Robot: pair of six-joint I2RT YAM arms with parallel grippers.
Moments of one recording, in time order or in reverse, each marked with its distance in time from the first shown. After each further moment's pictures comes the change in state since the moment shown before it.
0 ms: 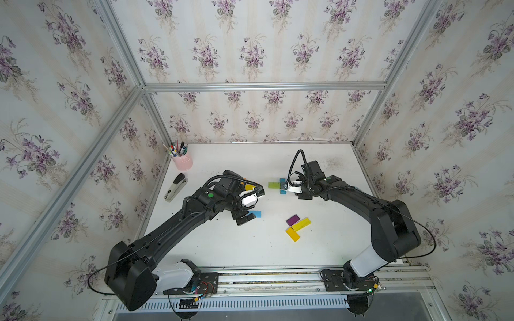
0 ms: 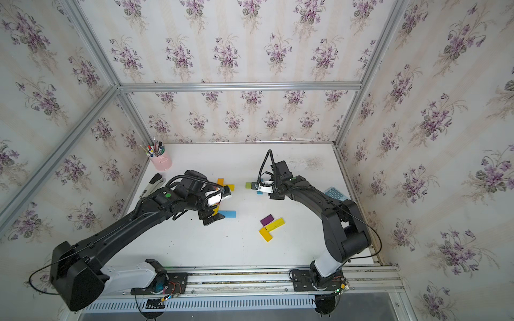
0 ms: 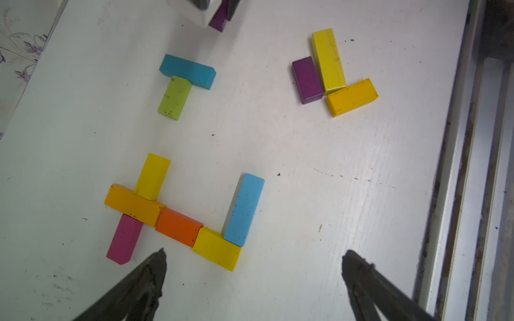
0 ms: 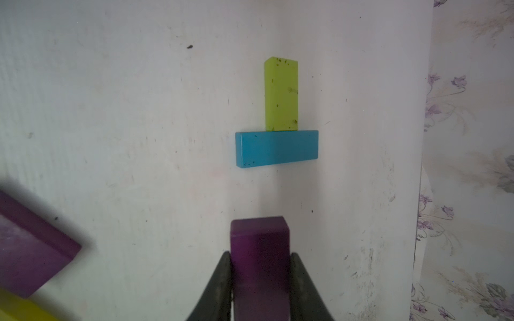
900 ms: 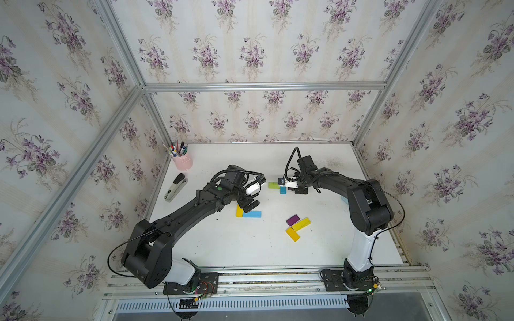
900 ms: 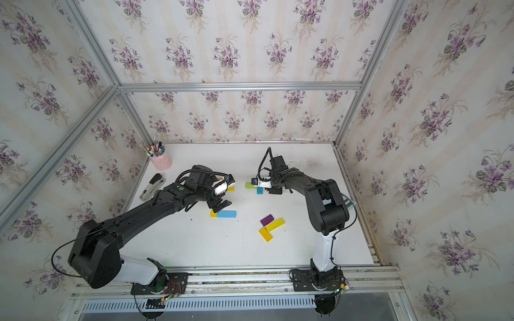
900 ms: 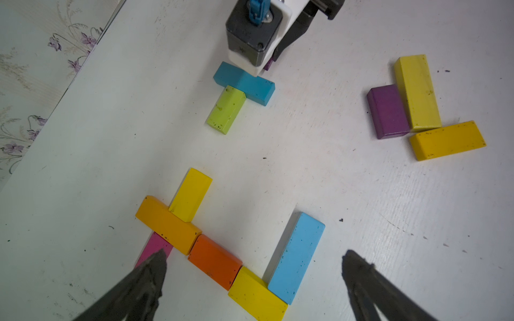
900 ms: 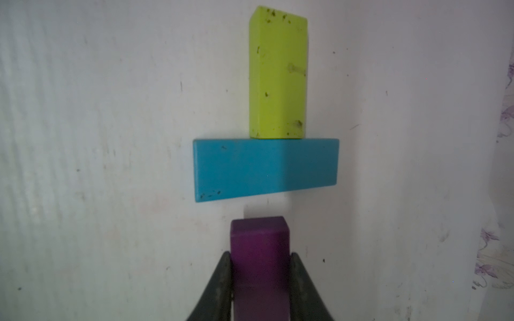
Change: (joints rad) left arm 0.057 0.140 -0.029 0.249 -0.050 -0.071; right arm -0.063 0.285 0.176 0.002 -0.071 -0.051
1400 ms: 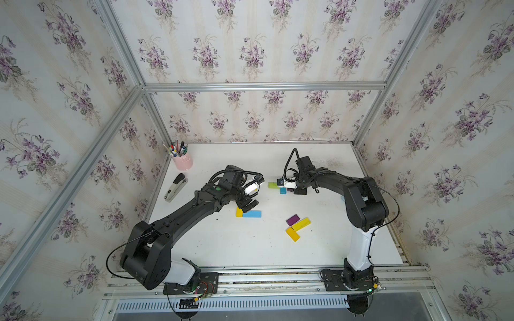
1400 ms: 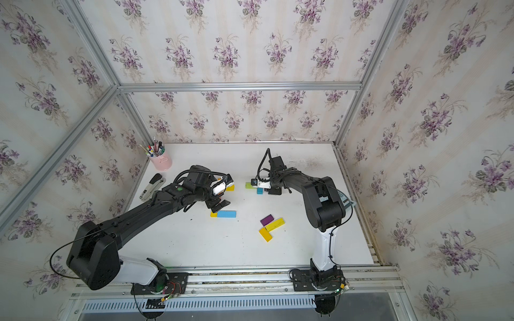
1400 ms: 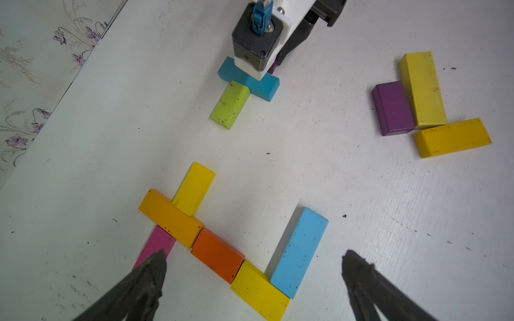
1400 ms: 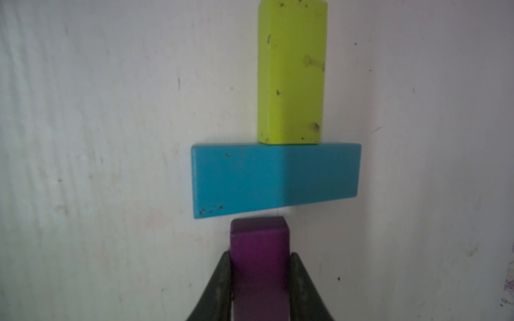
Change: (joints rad) left arm 0.011 -0.006 -0.008 -0.001 -0.001 0.000; right arm 0.000 0.048 0.028 -0.013 -0.013 0.001
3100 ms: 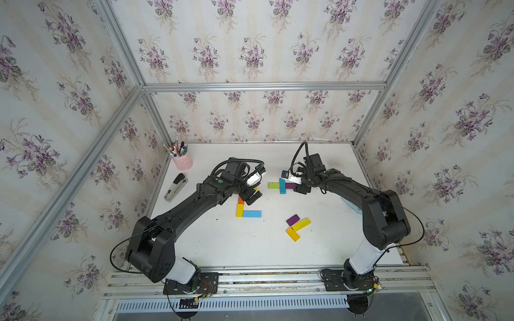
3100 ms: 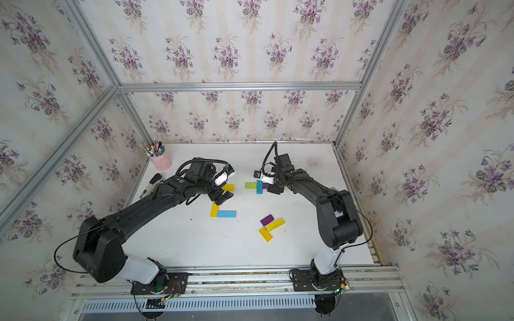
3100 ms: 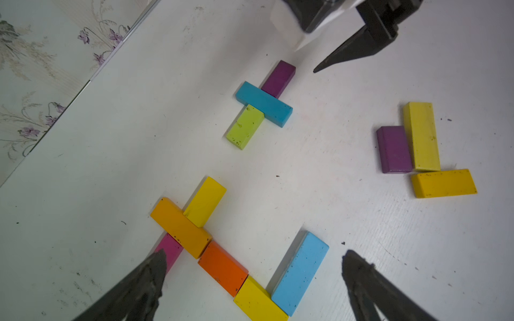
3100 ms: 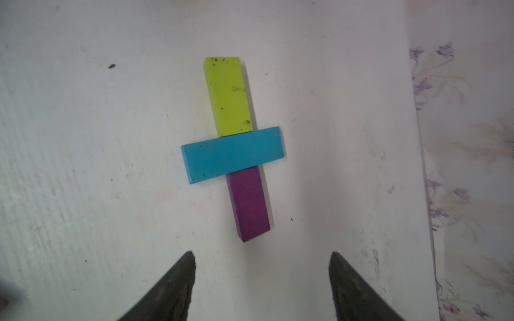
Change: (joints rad) left arm 0.001 0.078 0.190 -0.088 -0.017 -0.145; right arm -0.002 -0.279 -0.120 0.068 0.047 0.248
